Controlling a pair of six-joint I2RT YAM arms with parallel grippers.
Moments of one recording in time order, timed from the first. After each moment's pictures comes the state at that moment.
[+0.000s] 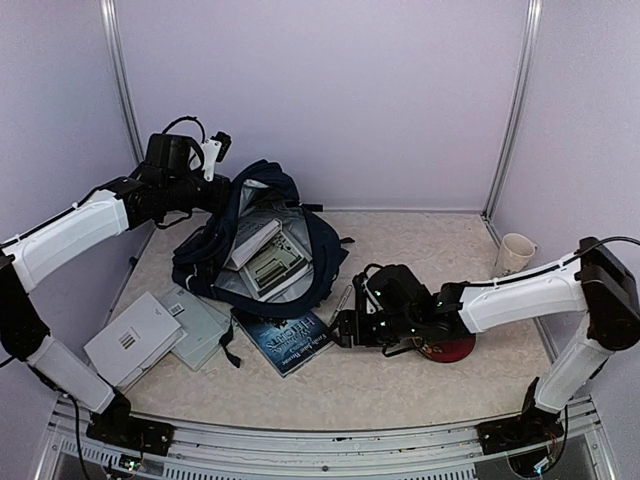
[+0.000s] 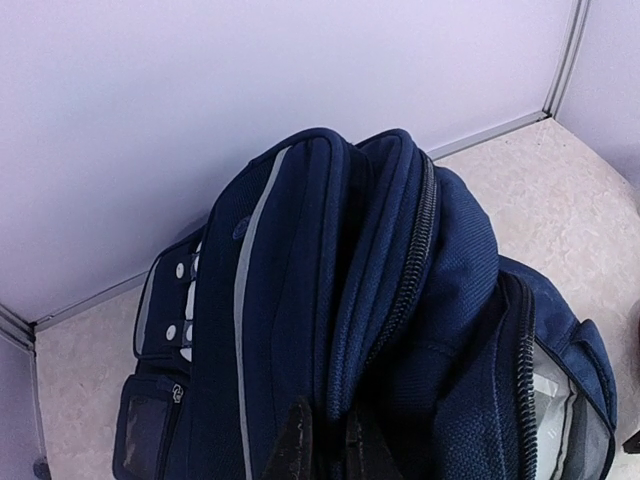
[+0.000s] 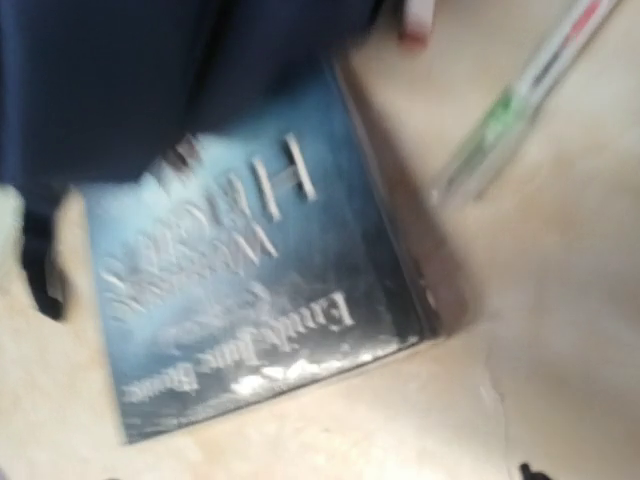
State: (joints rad) left arm -0.46 1.49 1.37 -0.31 -0.03 0.05; right arm 1.00 1.58 0.85 -0.01 -0.01 0.81
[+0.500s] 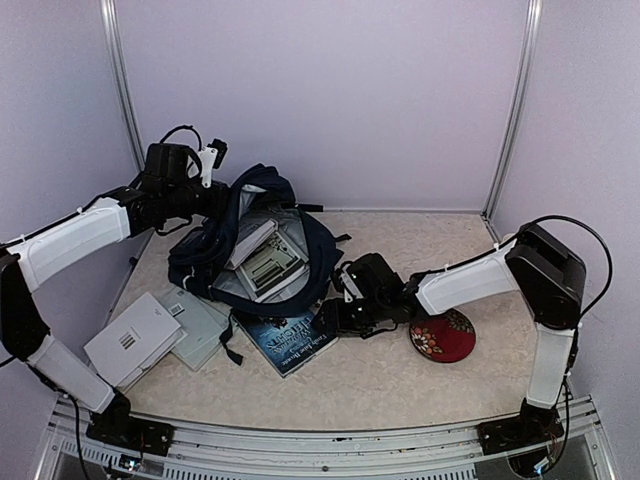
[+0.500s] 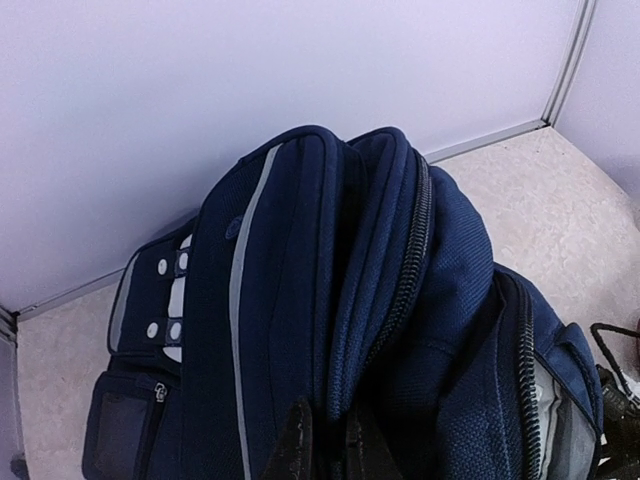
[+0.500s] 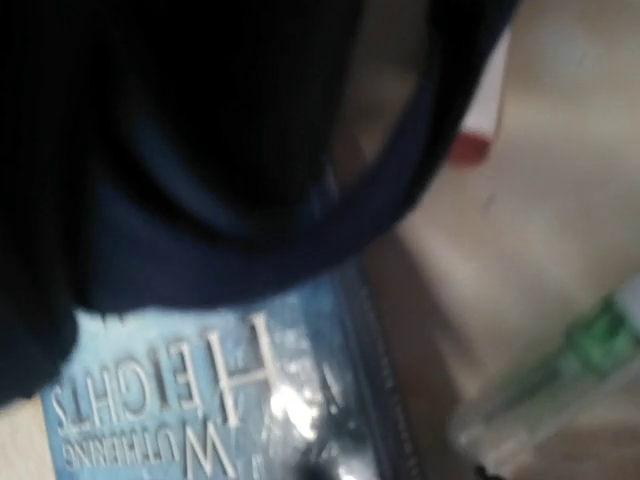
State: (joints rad) left arm -0.42 1.48 1.29 -0.22 0.01 0.03; right arm 0.89 1.93 1.07 0.10 -0.23 0.73
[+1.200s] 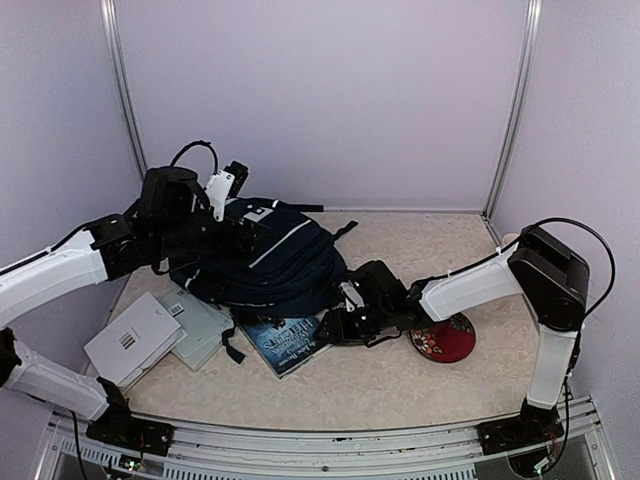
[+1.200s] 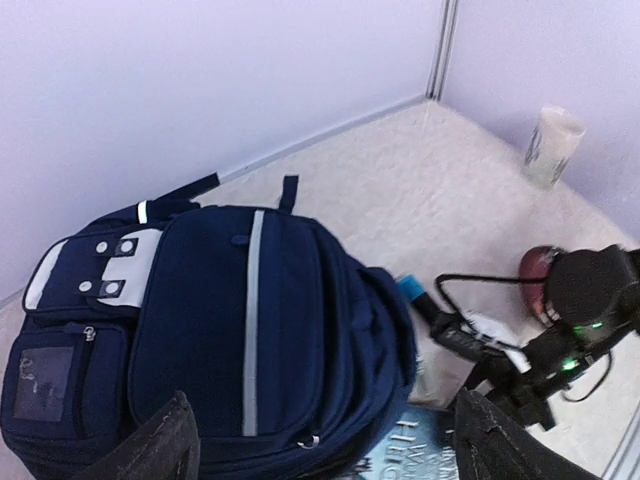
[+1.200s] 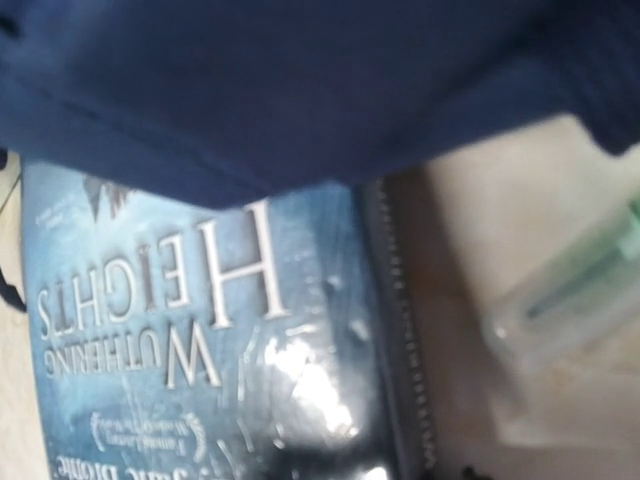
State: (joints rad) left arm -0.72 1.27 1.12 -0.27 -0.10 -0.03; right arm 0.91 1.91 1.01 0.12 -0.29 0.69
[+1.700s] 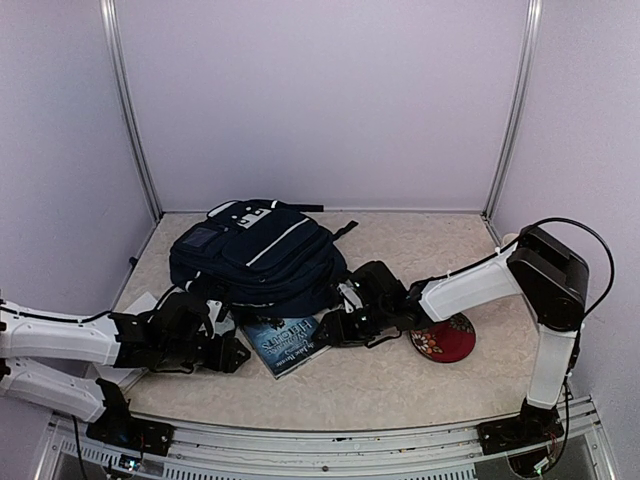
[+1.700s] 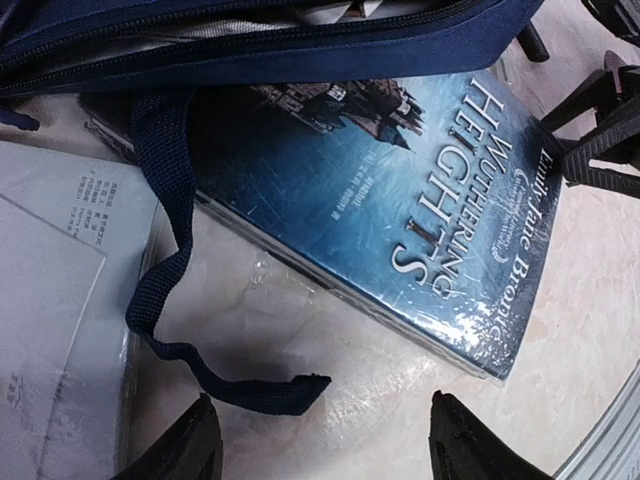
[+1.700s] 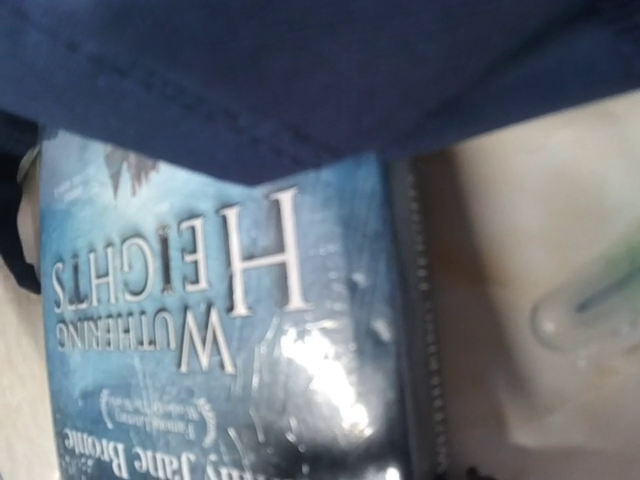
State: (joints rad) left arm -0.86 1.13 0.42 -0.14 -0.06 -0.53; right arm 0.91 1.91 1.01 0.13 -0.33 0.67
